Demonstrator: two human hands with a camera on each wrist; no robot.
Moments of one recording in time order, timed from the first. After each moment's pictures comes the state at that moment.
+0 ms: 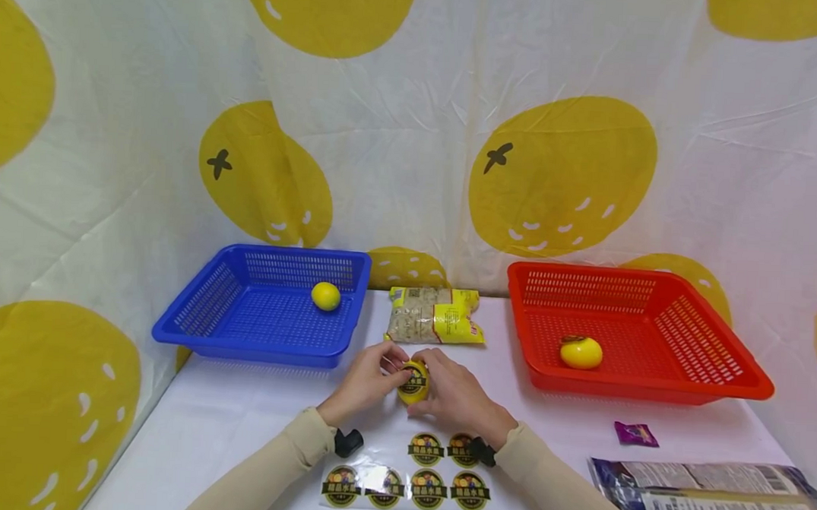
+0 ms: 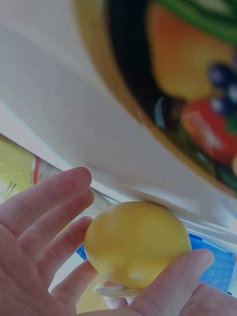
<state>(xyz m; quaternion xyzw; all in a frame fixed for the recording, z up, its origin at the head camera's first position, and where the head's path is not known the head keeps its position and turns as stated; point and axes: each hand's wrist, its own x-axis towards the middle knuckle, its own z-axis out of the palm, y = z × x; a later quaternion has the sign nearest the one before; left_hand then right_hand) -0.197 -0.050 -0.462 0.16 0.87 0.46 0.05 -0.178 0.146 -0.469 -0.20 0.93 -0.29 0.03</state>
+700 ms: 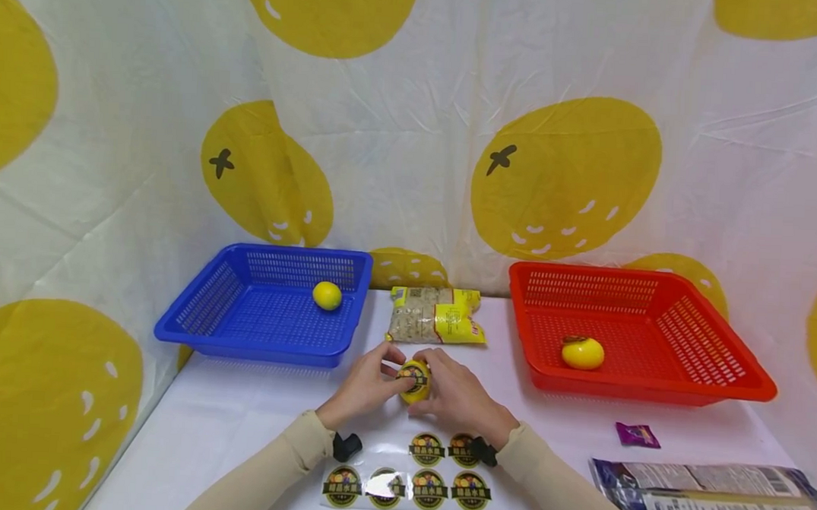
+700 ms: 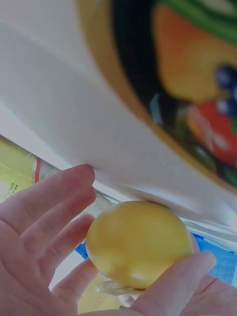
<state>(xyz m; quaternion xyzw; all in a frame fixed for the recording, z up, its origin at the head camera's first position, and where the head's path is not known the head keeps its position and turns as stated) -0.188 -0.054 -0.464 0.13 0.87 0.47 0.08 -0.179 0.150 -0.471 -0.22 0.93 -0.30 0.03</state>
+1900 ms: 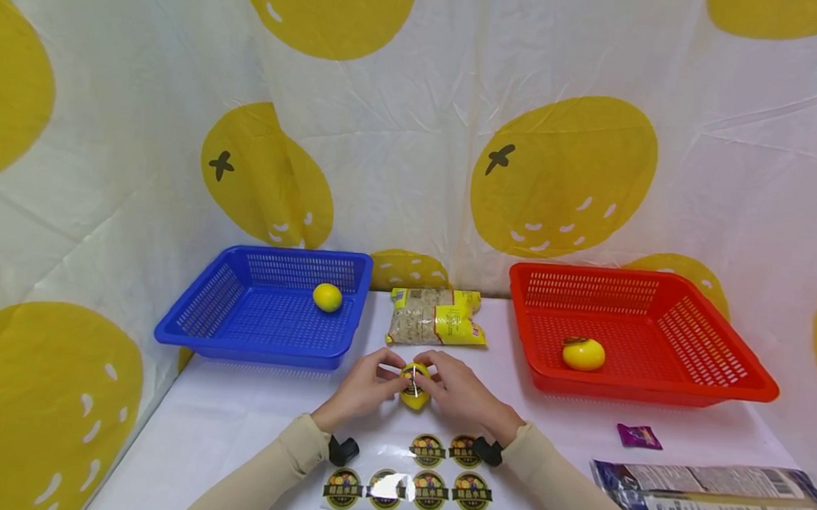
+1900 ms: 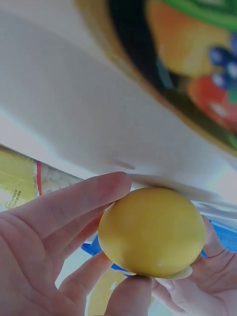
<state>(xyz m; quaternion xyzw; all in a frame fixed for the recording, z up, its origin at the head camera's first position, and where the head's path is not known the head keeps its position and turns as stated) -0.190 -0.059 -0.468 0.14 0.84 0.51 0.11 -0.187 0.154 -0.467 -0.20 0.90 -0.39 0.08</state>
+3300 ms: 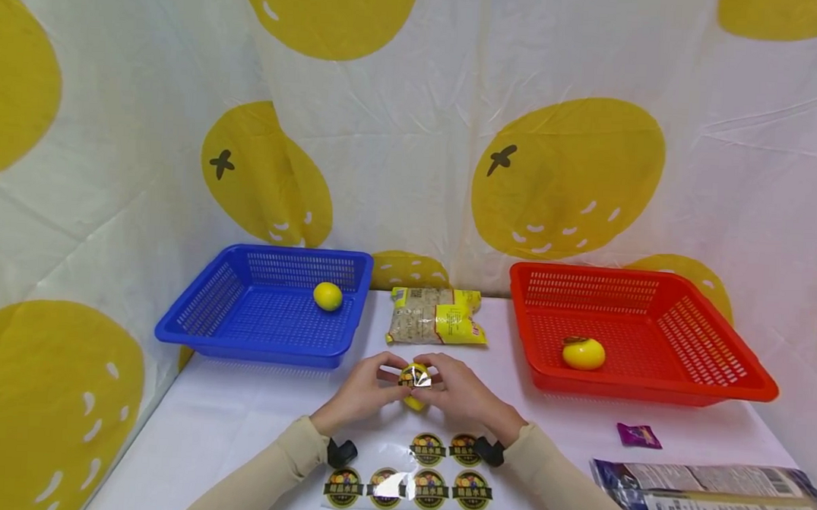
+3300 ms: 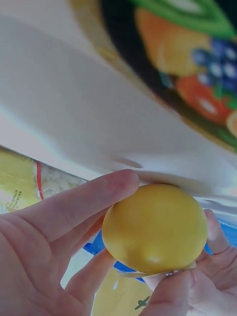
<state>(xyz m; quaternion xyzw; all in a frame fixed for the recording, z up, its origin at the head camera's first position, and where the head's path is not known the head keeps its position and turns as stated) -0.185 -0.062 -0.470 0.16 0.85 0.49 0.11 -0.185 0.159 -0.469 -0.24 0.87 -0.42 0.10</state>
